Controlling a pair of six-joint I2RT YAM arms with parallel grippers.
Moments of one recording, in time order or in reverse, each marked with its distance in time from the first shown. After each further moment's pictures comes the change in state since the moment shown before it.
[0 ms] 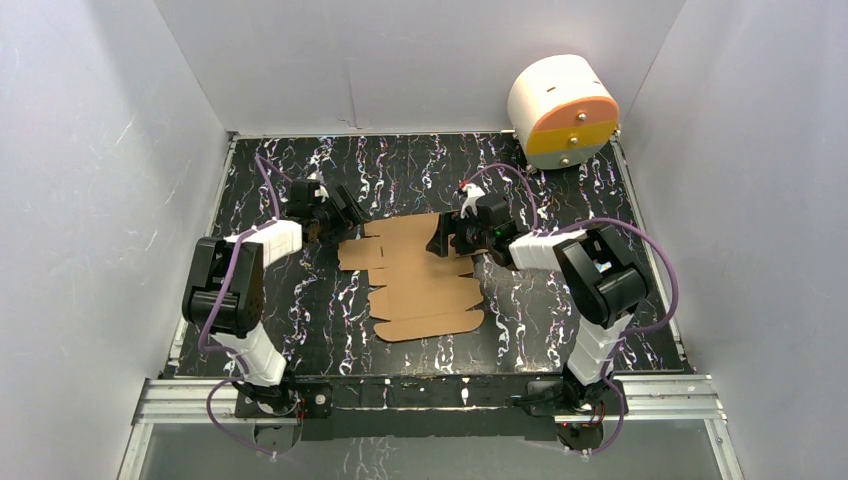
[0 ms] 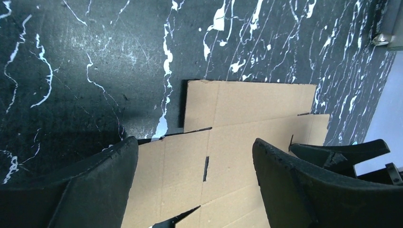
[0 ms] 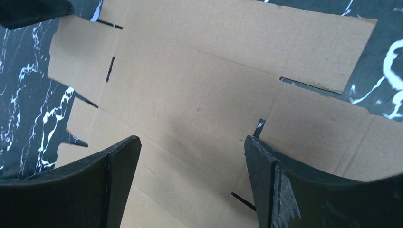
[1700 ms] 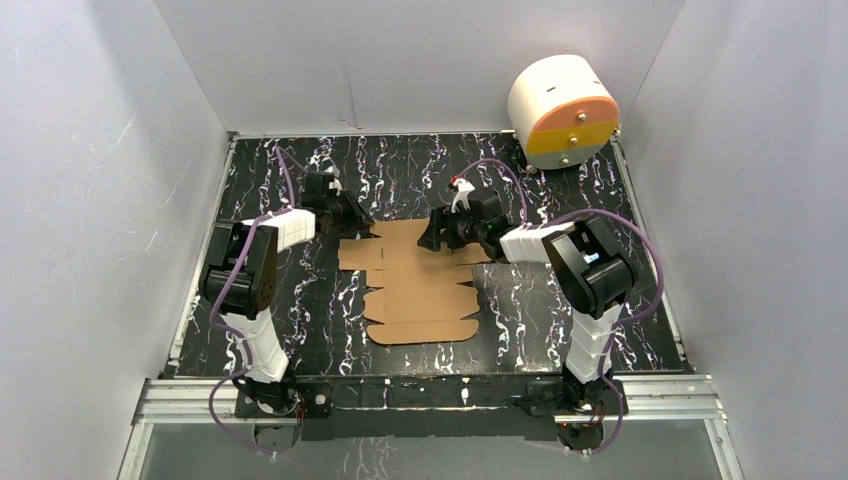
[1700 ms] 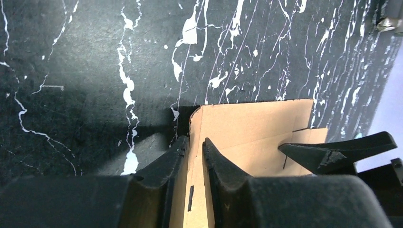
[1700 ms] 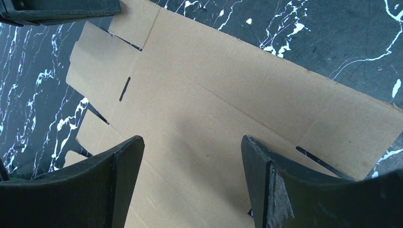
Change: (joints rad) left arm -0.043 0.157 0.113 0.023 0.066 0.004; right arm 0.017 0.076 0.078 0.027 -0.059 0.017
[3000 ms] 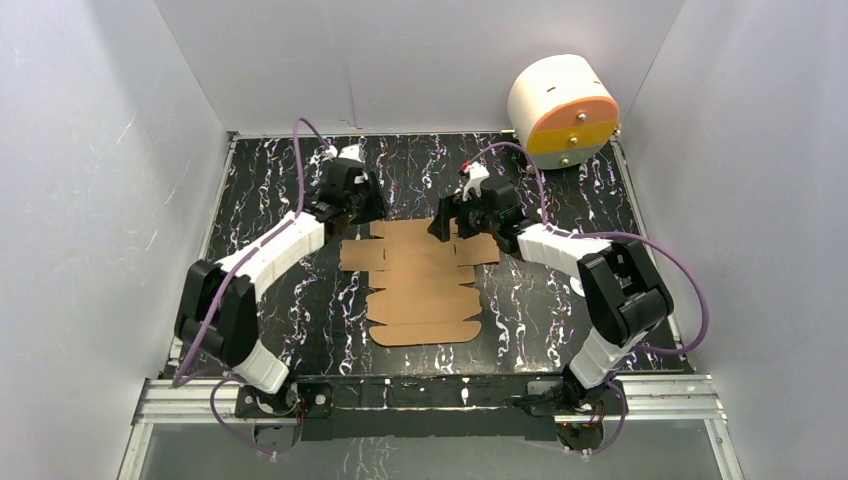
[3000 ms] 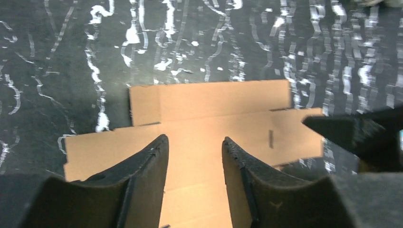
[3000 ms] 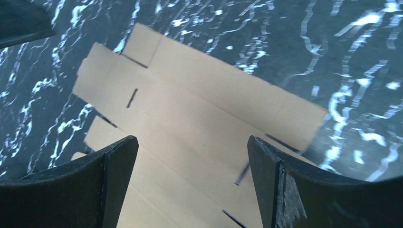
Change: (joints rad) left arm -0.257 -0.241 0.127 -0.306 -0.438 0.154; right arm -0.005 -0.211 -0.007 -0.166 0.100 -0.093
